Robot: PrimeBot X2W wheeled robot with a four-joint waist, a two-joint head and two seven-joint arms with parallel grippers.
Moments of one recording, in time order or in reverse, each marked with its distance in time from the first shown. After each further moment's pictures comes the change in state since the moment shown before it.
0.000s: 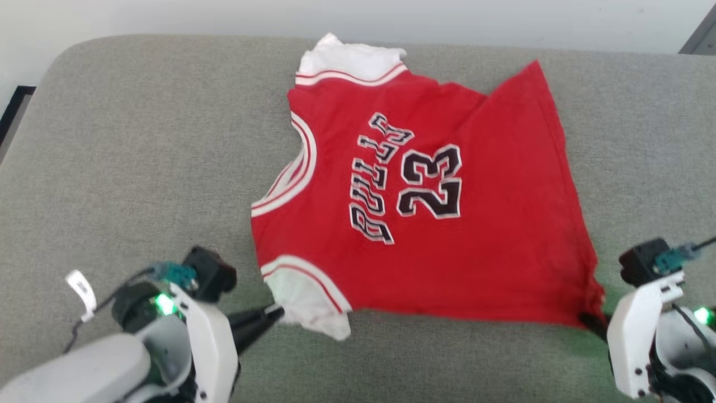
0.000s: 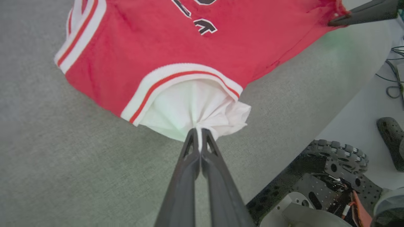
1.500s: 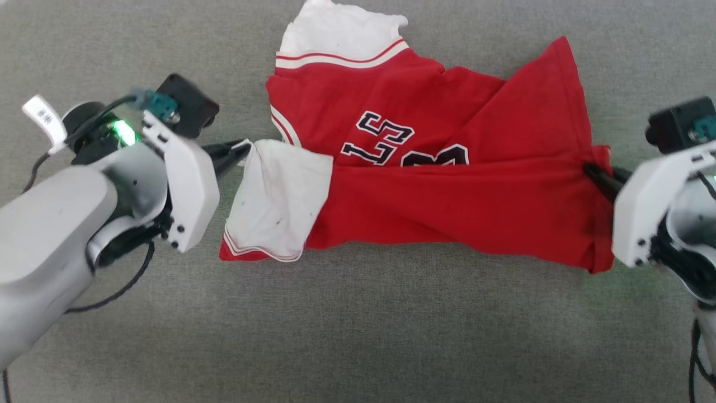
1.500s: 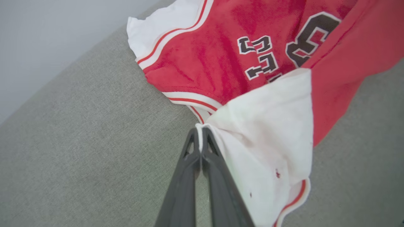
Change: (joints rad) left arm -0.337 -0.091 0.138 0.229 0.178 -0.104 0.188; right arm -0.312 0.071 -0.054 -0.017 -0.069 0.000 -0.020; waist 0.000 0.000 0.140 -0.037
